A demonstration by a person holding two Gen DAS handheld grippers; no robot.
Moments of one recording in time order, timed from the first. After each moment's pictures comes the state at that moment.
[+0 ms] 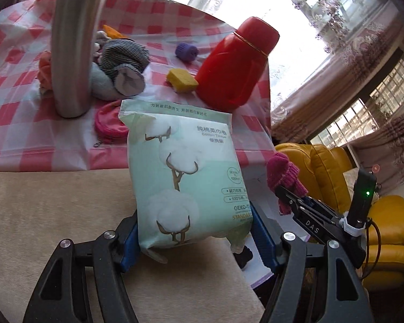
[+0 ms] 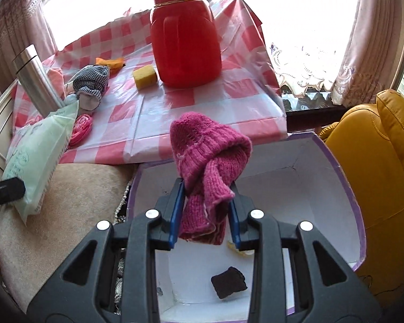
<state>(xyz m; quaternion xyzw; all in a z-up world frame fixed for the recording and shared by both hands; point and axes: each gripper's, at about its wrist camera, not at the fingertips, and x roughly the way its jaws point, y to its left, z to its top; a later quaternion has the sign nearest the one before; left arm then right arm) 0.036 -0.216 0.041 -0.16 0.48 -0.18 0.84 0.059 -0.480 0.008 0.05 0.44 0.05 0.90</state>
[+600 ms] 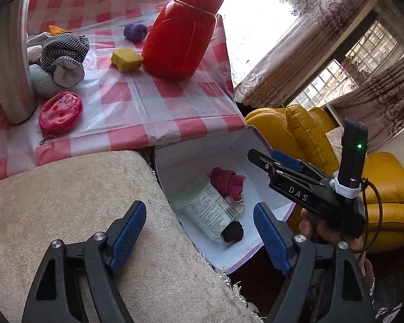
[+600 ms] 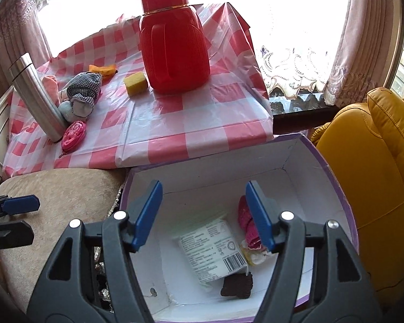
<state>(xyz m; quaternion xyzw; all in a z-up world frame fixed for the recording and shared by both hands) 0.033 -0.265 0.035 -0.10 0.51 -0.26 0.82 0.057 -0.488 0.011 0.05 0.43 0.04 0.90</state>
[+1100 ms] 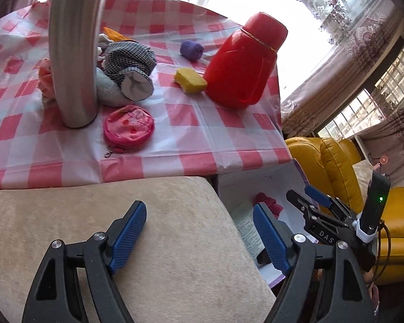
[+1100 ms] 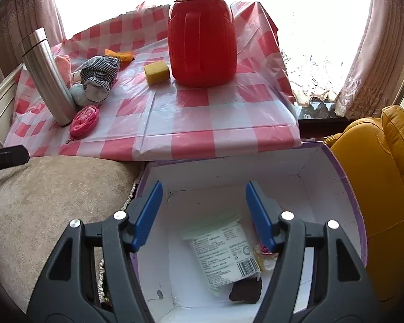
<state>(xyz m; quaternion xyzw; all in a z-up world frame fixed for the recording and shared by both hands) 0.058 -0.193 0.036 -0.13 0.49 -0.16 0.85 0.064 -0.450 0.003 0.01 0.43 0.07 0.90</state>
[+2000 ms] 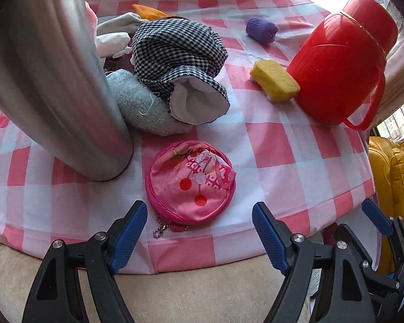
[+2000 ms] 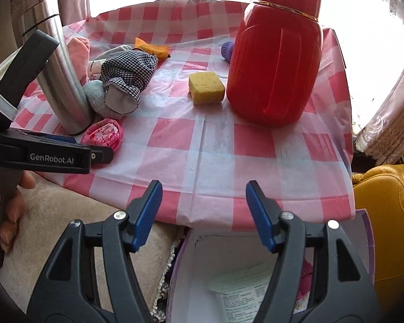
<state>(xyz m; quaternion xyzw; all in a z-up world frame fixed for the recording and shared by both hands) 0.187 -0.182 -0.014 -0.06 0.57 -0.02 0.82 0.147 -0.359 0.002 -0.07 0.43 0.13 0.89</state>
